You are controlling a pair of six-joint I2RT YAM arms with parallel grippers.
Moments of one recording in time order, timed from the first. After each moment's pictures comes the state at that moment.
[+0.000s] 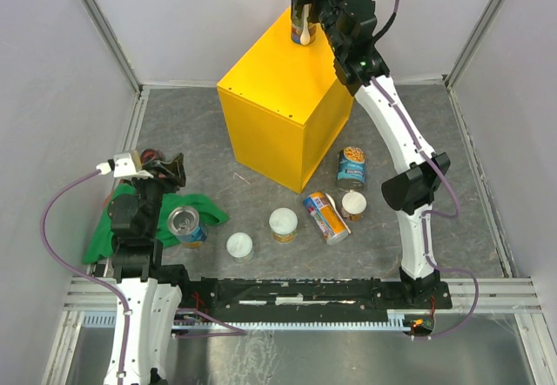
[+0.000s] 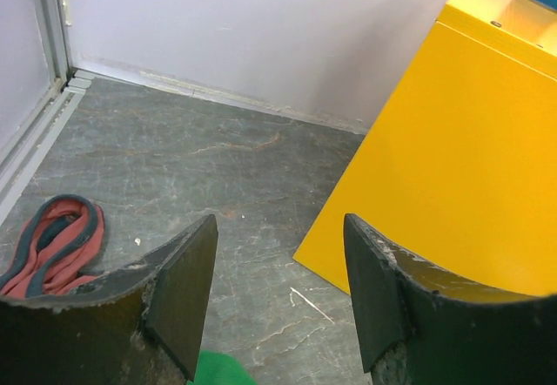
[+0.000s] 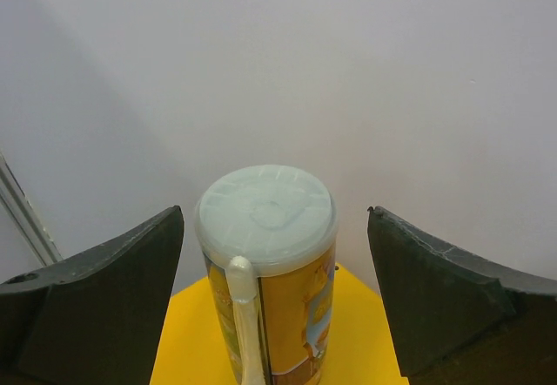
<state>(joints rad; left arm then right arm) 0.06 0.39 0.52 -0.05 0.08 -0.28 0.48 2.16 2.50 -0.03 0.14 -0.03</state>
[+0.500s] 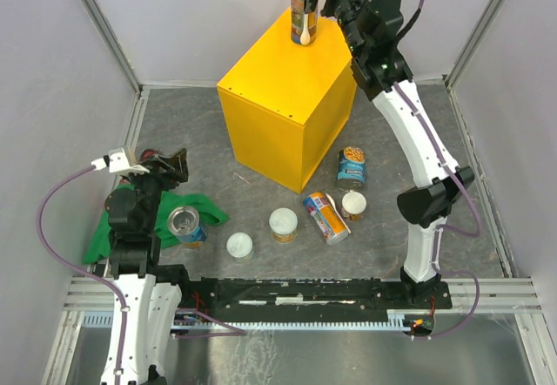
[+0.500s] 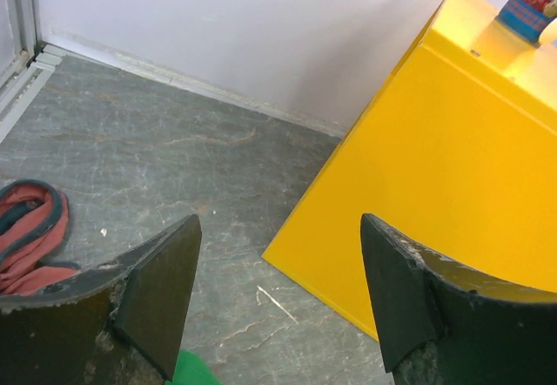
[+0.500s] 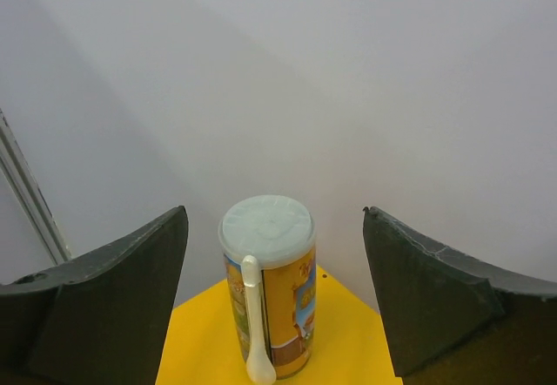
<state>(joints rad) 0.06 0.43 0.57 -0.08 0.09 -0.40 0.48 2.00 2.41 -0.04 0.13 -0.03</state>
